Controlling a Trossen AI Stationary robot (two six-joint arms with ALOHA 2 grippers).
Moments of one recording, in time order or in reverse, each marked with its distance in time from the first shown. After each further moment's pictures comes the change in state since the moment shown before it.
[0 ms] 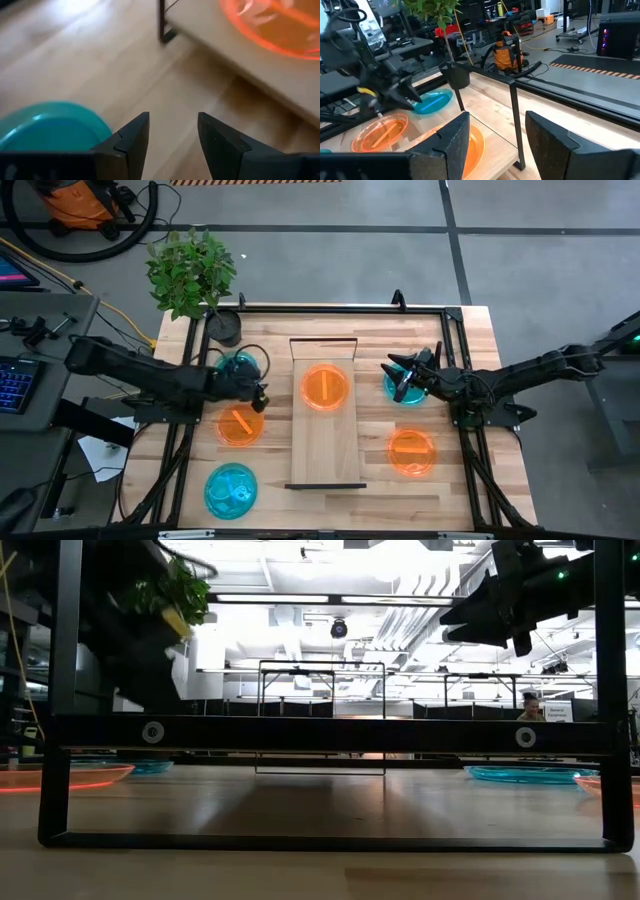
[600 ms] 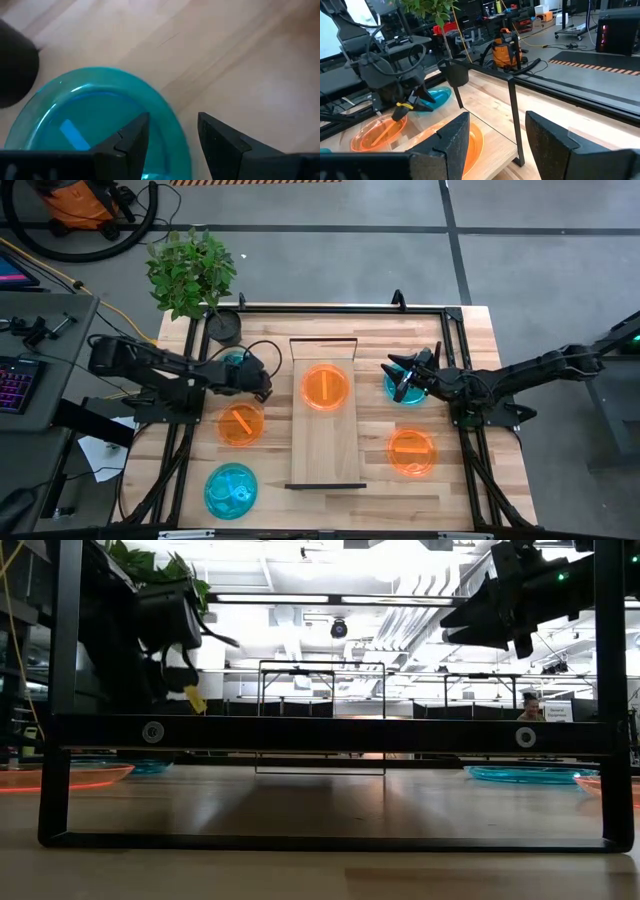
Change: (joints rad) left arm 0.173 0.273 0.037 -0.066 -0.008 -0.010; right arm 0.000 0.000 0.000 -0.020 0.002 0.023
